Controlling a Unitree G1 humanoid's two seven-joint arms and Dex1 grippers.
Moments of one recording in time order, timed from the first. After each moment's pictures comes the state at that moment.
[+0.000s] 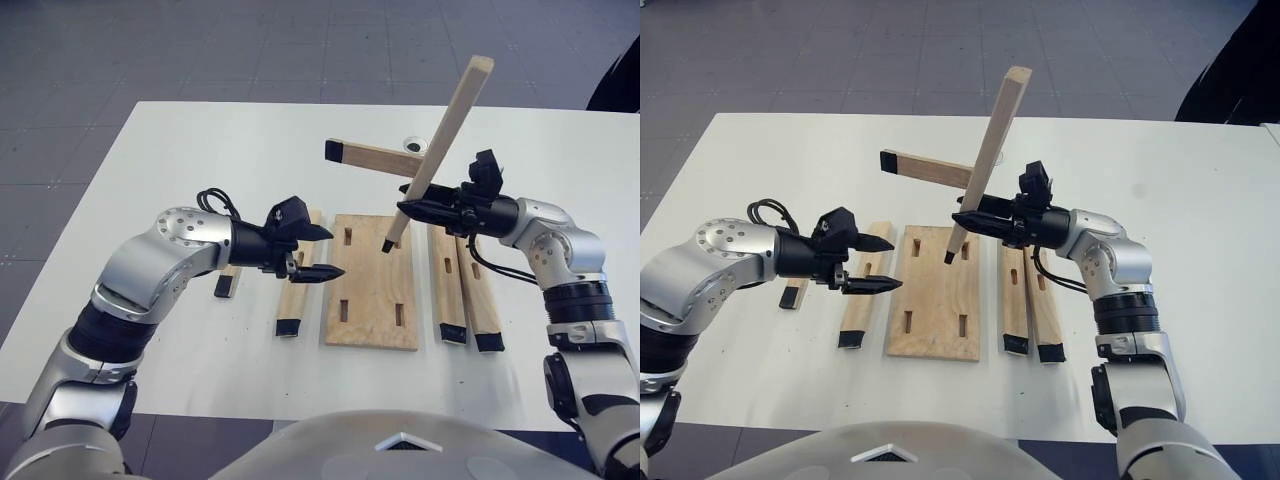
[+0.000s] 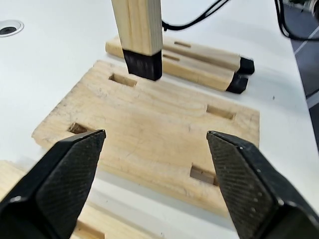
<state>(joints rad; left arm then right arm) -0.34 0.81 -0.30 -0.35 -0.53 0.76 -0.96 -0.48 -0.45 0.05 0.28 0.60 0.46 1.27</state>
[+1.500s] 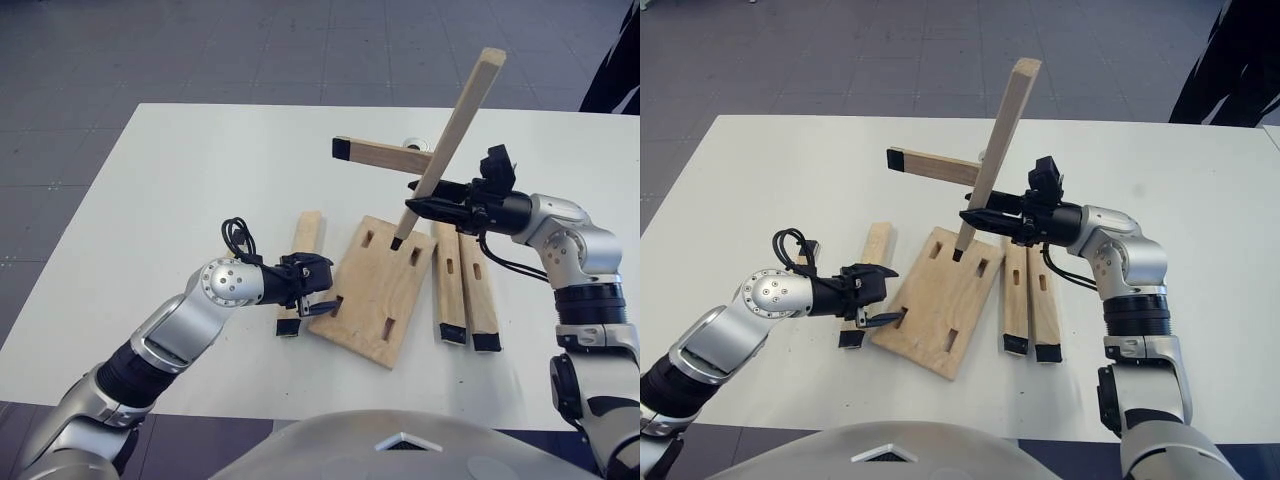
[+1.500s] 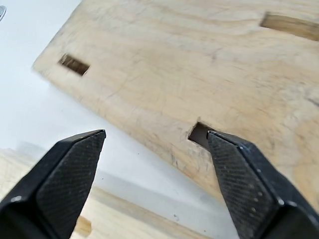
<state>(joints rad) -0.17 0.78 -0.49 -0.44 -0.05 0.55 -0.82 -0.46 -0.47 0.01 0.23 0.57 0.49 1.26</state>
